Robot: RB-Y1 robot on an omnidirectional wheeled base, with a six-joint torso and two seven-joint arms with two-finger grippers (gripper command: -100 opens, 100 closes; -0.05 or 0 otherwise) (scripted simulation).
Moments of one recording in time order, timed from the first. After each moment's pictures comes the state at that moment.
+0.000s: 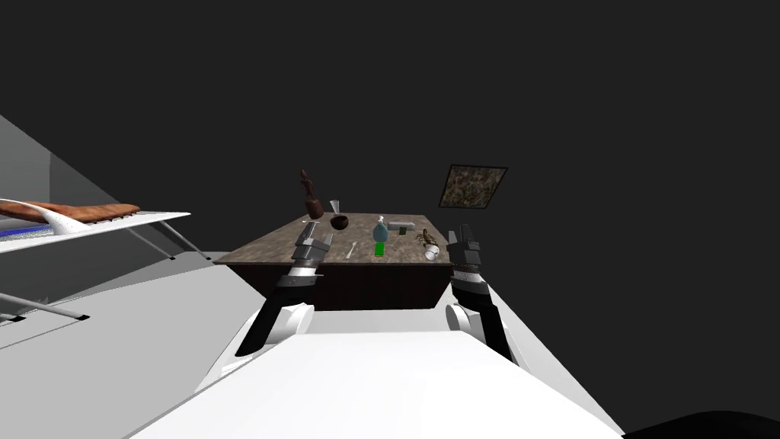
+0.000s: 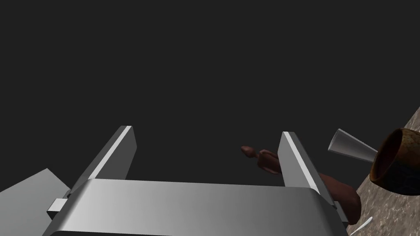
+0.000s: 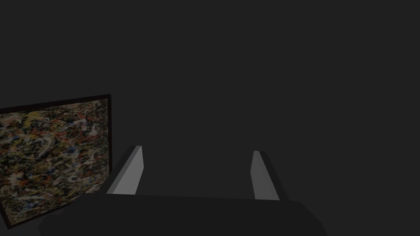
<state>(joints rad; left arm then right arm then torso) 0.42 0.15 -0.01 -2.26 0.03 -0.27 0.26 0.46 -0.02 0.01 -2.31 -0.02 -0.41 0.05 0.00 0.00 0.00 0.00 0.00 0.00</state>
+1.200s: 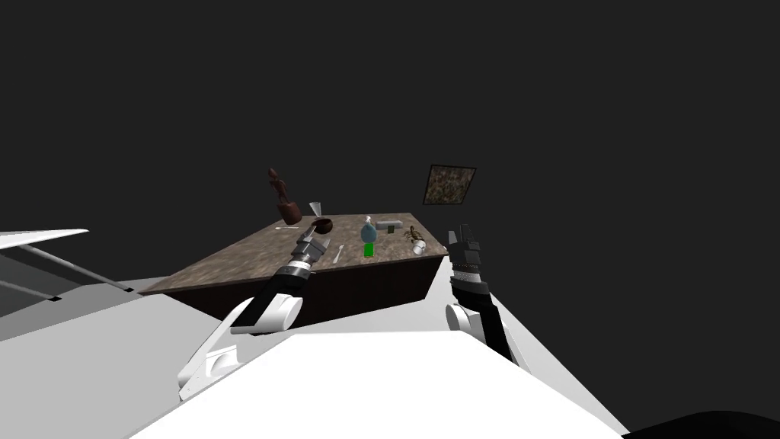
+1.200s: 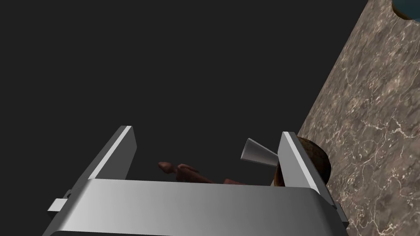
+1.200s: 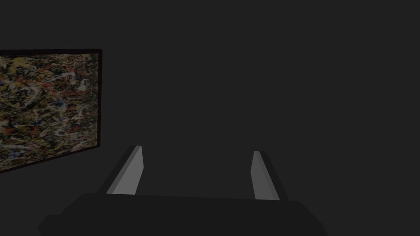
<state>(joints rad) 0.35 0.28 0.09 -2.21 0.09 0.05 0.46 0.46 -0.02 0.01 -2.31 -0.02 -0.41 0.05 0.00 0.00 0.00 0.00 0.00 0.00</state>
